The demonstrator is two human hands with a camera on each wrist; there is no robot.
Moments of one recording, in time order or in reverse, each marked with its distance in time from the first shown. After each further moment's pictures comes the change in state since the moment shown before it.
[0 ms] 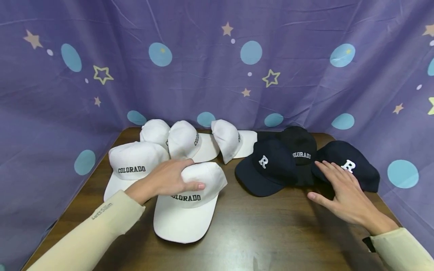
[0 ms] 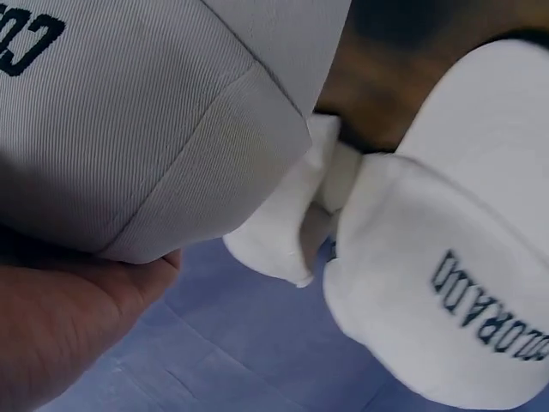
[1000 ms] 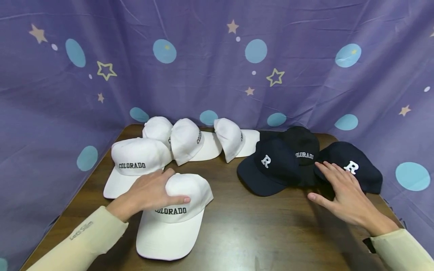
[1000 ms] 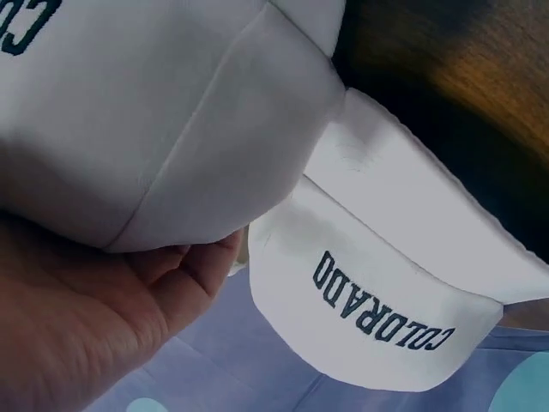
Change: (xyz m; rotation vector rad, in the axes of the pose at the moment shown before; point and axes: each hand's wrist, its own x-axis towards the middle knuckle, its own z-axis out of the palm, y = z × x) left_hand -0.049 -0.031 0.016 0.114 0.005 -0.172; right_hand 0.003 -0.003 0.003 -0.021 -0.019 -0.023
